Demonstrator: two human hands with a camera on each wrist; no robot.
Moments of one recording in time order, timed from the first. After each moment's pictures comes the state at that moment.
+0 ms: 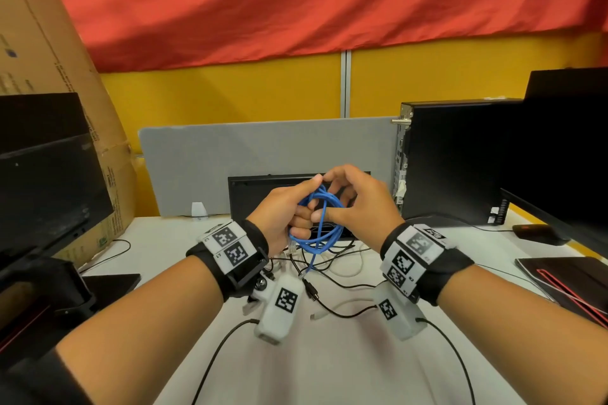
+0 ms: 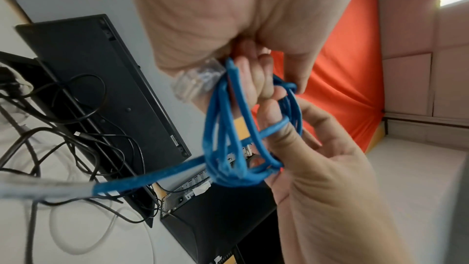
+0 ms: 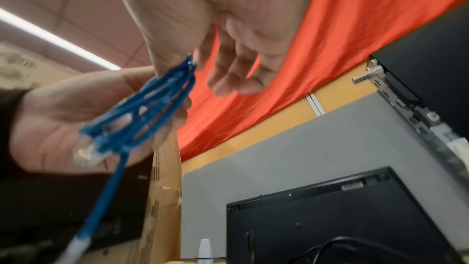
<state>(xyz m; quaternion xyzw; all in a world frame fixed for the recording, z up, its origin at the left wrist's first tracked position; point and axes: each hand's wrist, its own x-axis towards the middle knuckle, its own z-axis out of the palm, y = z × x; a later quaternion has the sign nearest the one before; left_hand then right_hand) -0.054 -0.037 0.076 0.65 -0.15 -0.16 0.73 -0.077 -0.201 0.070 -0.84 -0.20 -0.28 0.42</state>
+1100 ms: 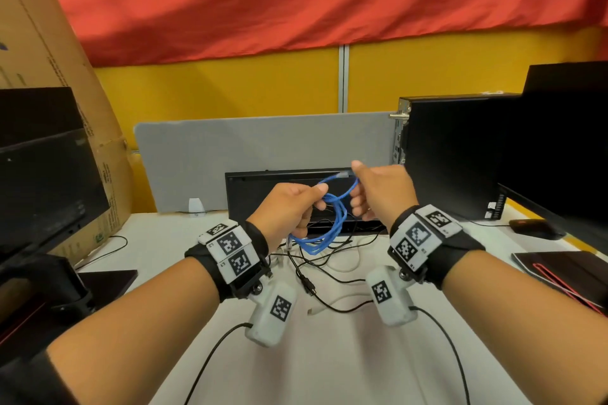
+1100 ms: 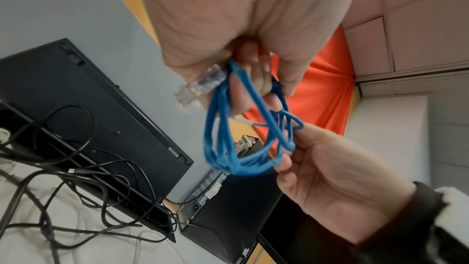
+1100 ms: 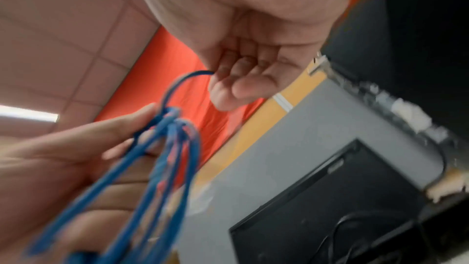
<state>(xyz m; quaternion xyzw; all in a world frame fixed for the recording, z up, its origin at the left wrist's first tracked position) -0.060 -0.044 0.072 0.74 -0.19 -0.06 0.64 -0.067 -0.218 0.080 -0.76 0.03 -0.21 0.61</state>
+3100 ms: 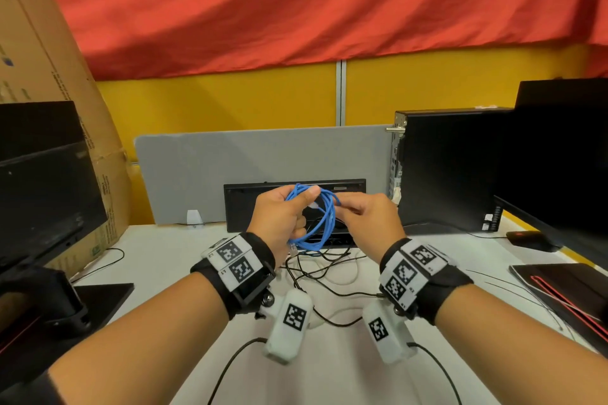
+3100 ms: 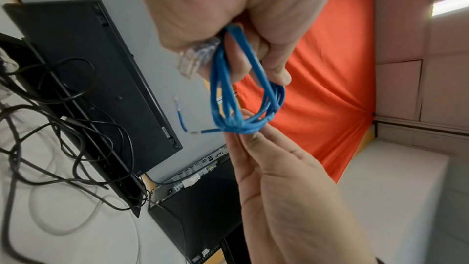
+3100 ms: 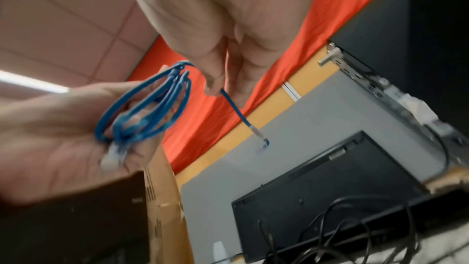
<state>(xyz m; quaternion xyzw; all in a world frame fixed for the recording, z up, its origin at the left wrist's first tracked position) -0.059 -0.050 0.070 0.61 -0.14 0.02 0.78 -0.076 -0.208 0.059 -0.83 -0.11 -0.28 0.47</state>
